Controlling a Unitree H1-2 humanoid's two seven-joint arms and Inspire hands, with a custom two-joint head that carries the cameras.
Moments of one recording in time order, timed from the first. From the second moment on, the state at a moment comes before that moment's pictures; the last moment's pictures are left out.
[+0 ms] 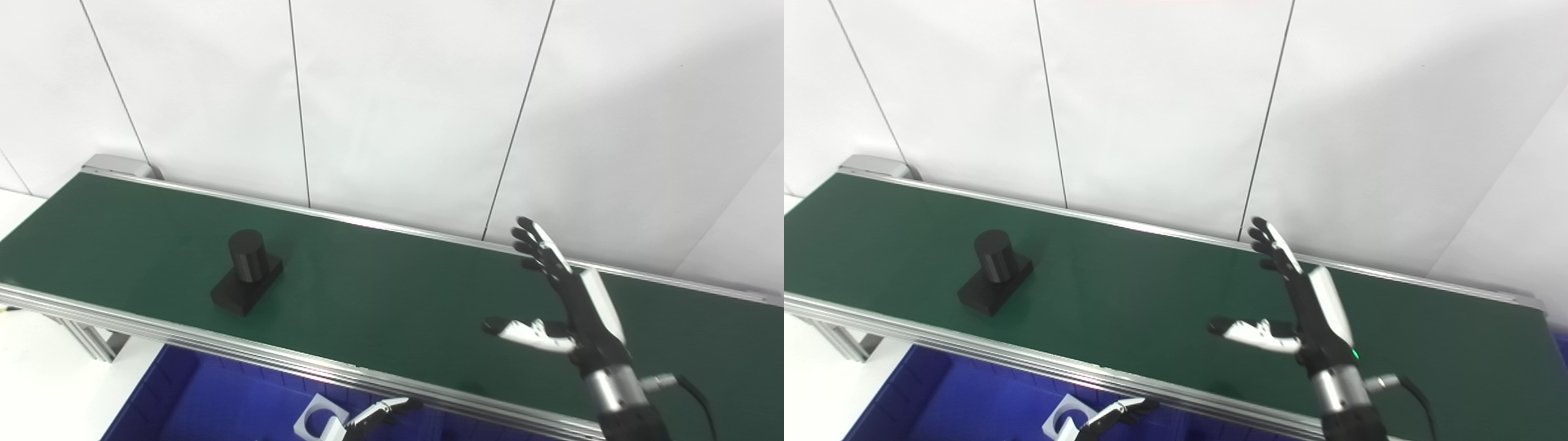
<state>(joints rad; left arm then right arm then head) 0.11 0.27 -0.91 0.30 0.31 -0.45 0.84 -0.21 -0.17 0.23 -0.18 -0.35 0.05 0.15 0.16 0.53</state>
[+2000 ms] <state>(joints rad) 0.06 0.25 -0.96 0.35 0.34 -0.45 0.88 -0.65 0.17 0.48 0.51 -0.54 0.13 0.13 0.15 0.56</state>
